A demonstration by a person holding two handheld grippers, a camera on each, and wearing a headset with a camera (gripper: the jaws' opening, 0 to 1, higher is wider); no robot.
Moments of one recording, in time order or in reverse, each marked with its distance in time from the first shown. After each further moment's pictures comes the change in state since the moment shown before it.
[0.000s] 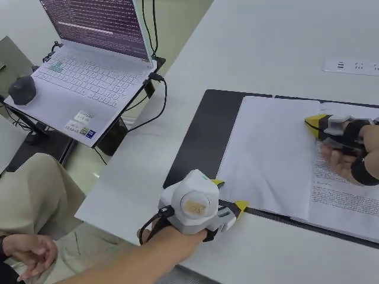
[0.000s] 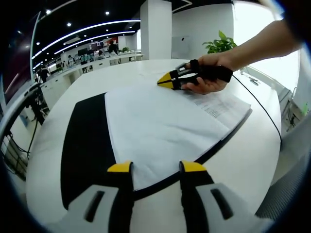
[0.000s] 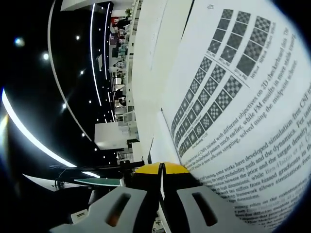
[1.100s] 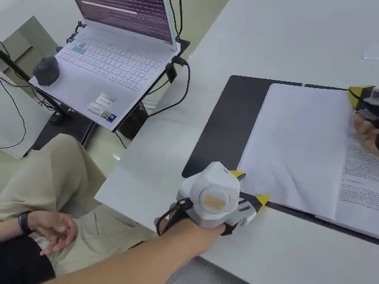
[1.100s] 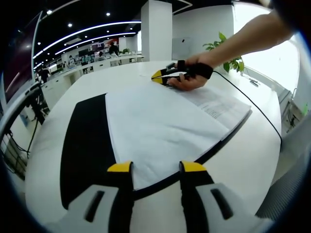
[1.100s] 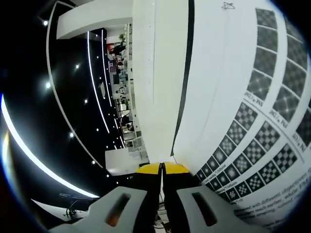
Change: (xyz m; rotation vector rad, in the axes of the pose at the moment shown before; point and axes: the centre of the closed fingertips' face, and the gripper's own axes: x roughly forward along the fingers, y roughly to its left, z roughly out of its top) left arm 0.000 0.002 0.000 -0.007 -0.017 0.001; right arm 0.031 0.008 0.059 0.136 -0.189 0.074
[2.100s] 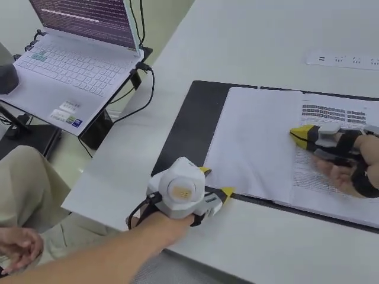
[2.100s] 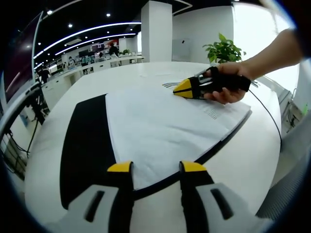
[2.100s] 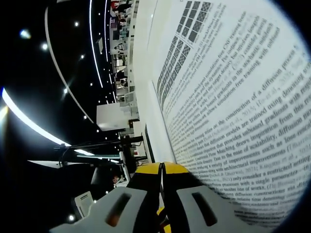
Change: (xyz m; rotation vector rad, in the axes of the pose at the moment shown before) left arm -0.002 -0.001 0.001 -0.001 -0.010 -0.001; right arm -0.106 -0.037 -0.091 -0.143 0.386 -0.067
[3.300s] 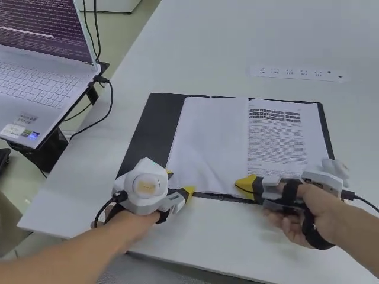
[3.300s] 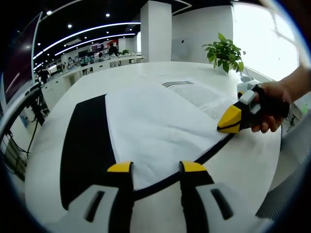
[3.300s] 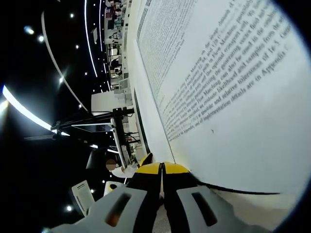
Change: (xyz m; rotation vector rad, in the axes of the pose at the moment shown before) left arm -0.001 0.000 0.000 0.006 0.002 -0.002; right arm -0.050 -0.048 -0.116 0.005 0.099 -0.049
